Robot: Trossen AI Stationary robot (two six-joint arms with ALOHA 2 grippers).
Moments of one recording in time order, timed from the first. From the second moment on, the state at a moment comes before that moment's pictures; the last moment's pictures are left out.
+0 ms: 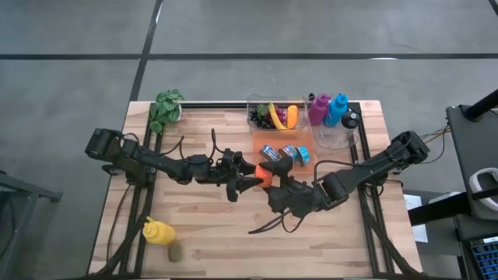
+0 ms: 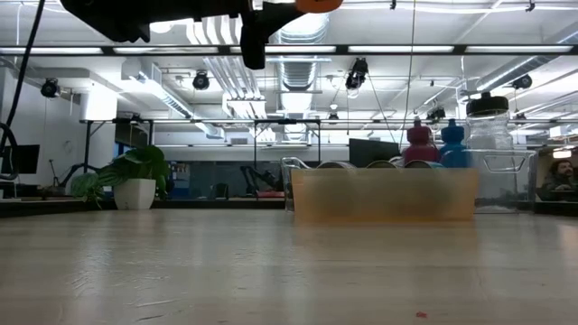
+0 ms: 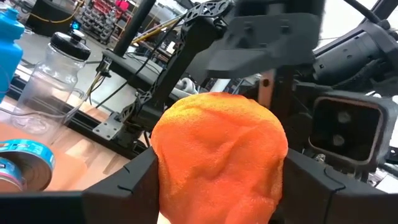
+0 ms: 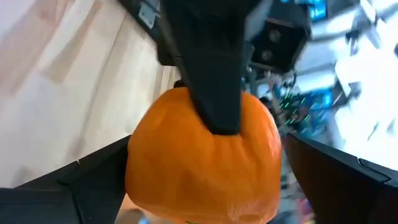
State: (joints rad) left arm -0.17 1.58 0.77 0.92 -0.12 -0.57; right arm 0.46 1.59 1.32 -0.30 0.93 -0.56
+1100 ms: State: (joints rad) left arm -0.18 1.58 0.77 0.92 -0.11 -0.58; right arm 0.46 1.59 1.32 -0.30 0.83 -0.48
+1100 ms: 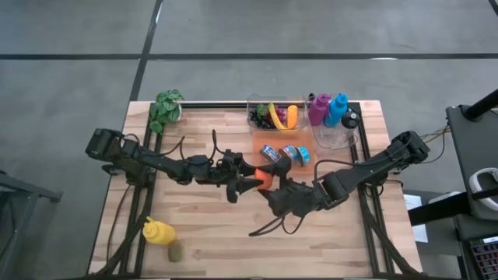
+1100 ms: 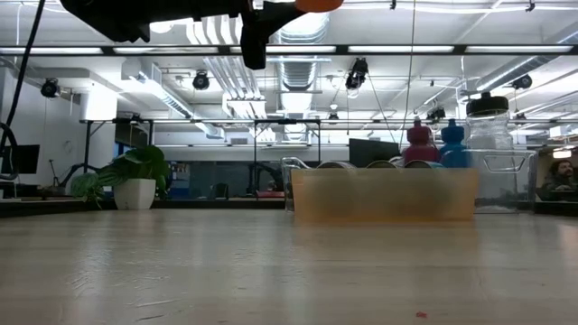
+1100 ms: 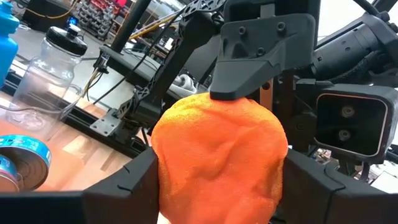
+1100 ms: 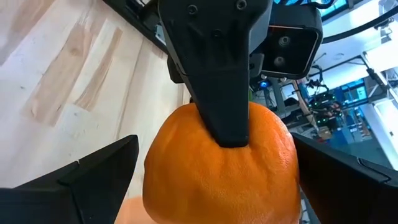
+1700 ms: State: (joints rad) left arm -0.18 1.58 0.77 0.92 -0.11 -0.61; right arm 0.46 1.59 1.32 -0.30 0.83 -0.40
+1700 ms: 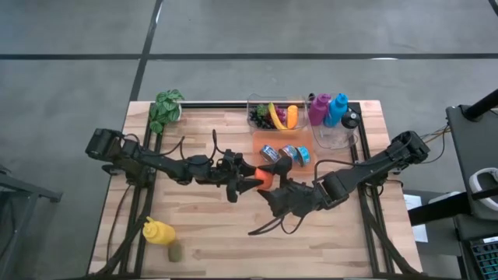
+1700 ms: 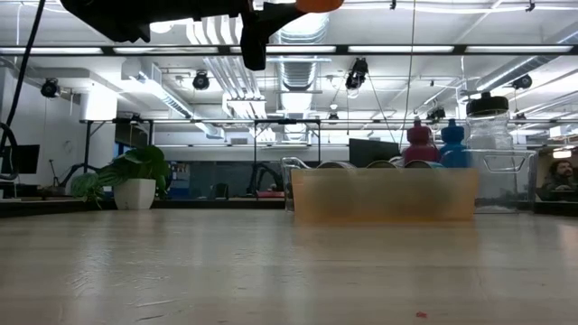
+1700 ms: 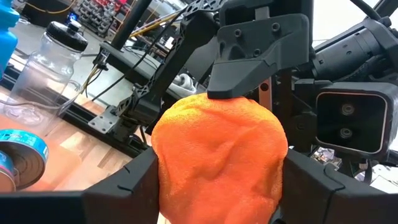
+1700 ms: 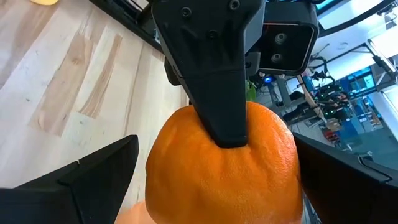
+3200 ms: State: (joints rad) left arm -0.17 1.58 0.77 0.87 -0.11 -0.63; right arm 0.48 1.59 1.31 -0.31 0.83 -0.39
